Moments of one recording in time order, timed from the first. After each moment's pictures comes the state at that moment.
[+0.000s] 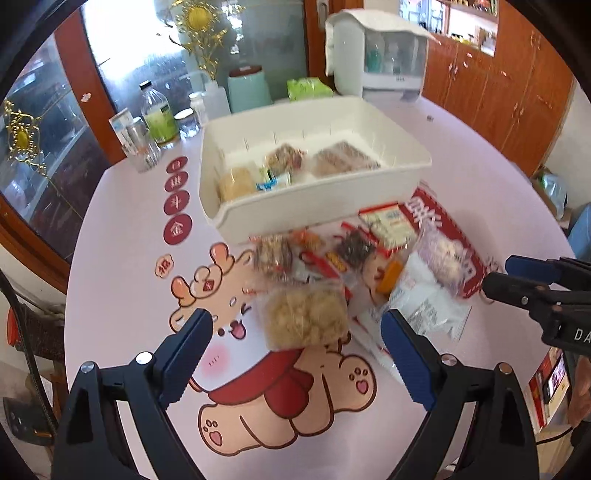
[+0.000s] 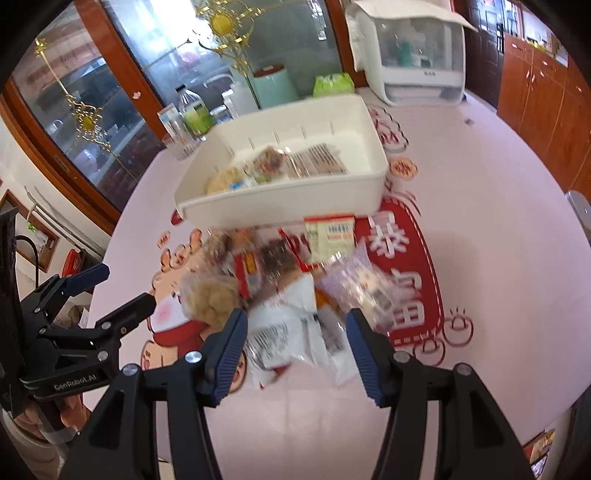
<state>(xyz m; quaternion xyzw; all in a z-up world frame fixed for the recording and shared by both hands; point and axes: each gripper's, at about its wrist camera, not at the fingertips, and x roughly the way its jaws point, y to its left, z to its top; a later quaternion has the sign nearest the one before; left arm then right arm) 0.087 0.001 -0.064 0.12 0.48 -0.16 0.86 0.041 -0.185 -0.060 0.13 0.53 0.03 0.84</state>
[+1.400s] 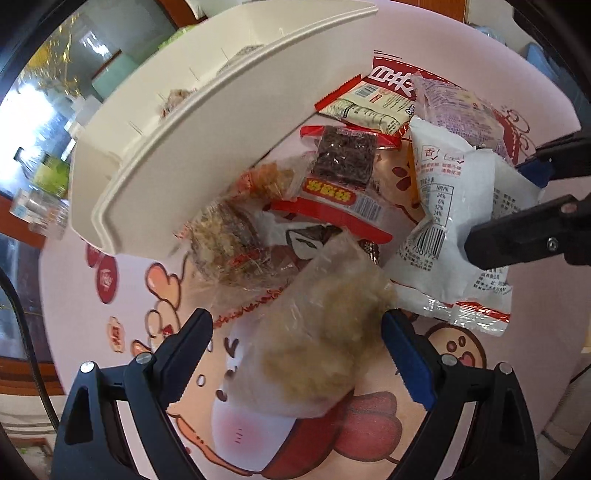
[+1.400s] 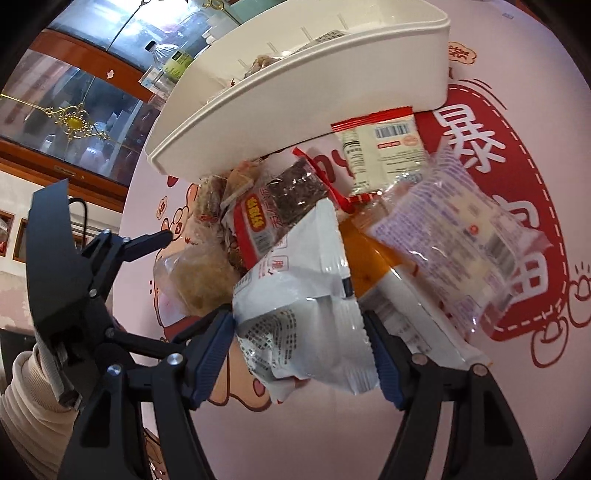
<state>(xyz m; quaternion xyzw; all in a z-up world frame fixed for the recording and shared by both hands) 0.161 -0.029 -0.179 0.33 0.52 -0.30 0.73 0.096 -0.163 -0.165 0.24 0.60 0.10 0.75</state>
